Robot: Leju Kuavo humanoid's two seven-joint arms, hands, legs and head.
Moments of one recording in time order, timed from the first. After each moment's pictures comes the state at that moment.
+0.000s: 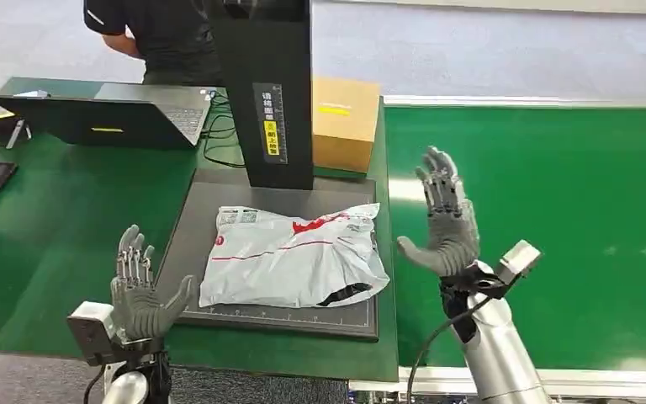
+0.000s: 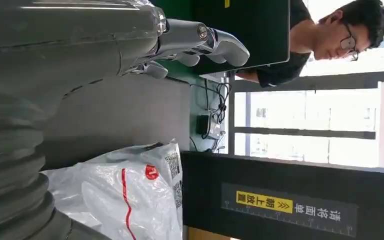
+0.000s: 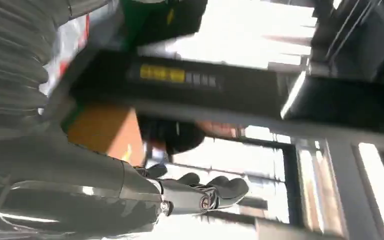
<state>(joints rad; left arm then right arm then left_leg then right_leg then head) 0.07 -0.20 -0.03 -1.51 -0.12 0.08 -0.61 -0.31 0.01 0.11 -1.42 -0.15 0.22 -0.64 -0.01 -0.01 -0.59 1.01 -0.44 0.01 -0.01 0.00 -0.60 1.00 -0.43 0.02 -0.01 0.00</state>
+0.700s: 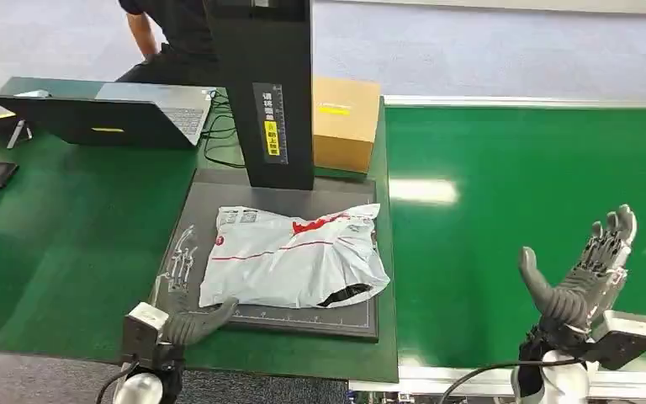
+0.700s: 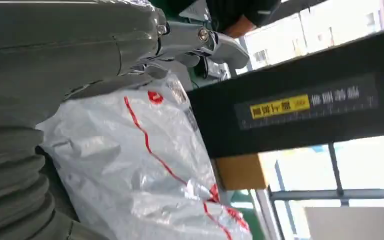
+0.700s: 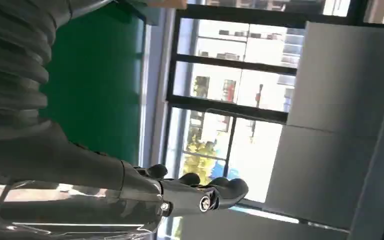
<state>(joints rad) 0.07 -0.19 -0.09 -1.51 -0.38 -0.08 -0.57 -0.04 0.13 -0.38 -1.62 0.00 -0.07 -0.63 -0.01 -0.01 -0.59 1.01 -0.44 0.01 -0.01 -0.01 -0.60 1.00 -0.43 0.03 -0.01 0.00</state>
